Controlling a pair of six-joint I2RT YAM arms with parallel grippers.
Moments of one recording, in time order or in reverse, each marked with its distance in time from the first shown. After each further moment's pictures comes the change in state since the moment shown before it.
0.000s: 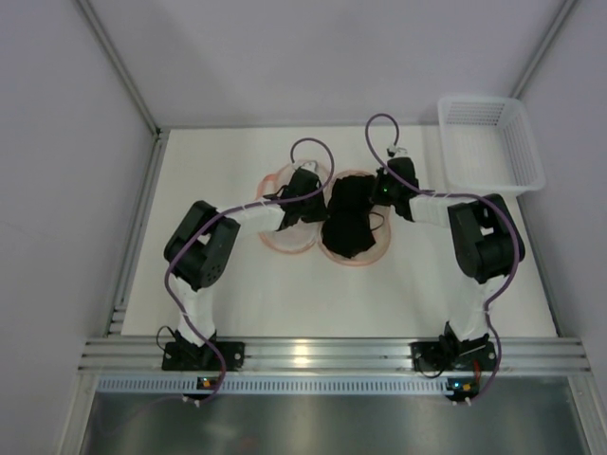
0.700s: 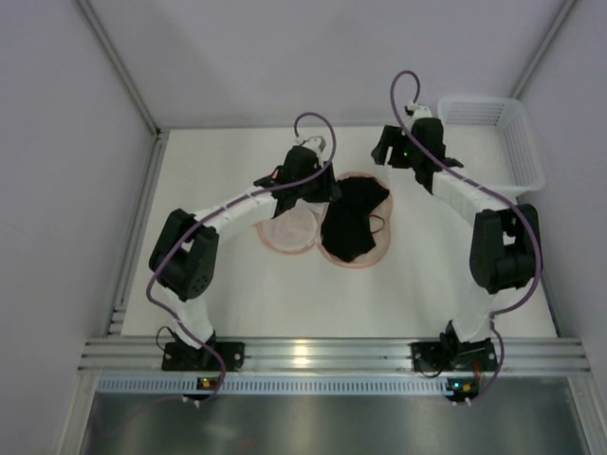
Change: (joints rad) left arm 0.000 -0.116 0.130 -0.129 0.060 0.126; right arm -0.108 -0.127 0.239 -0.206 -0.116 -0.162
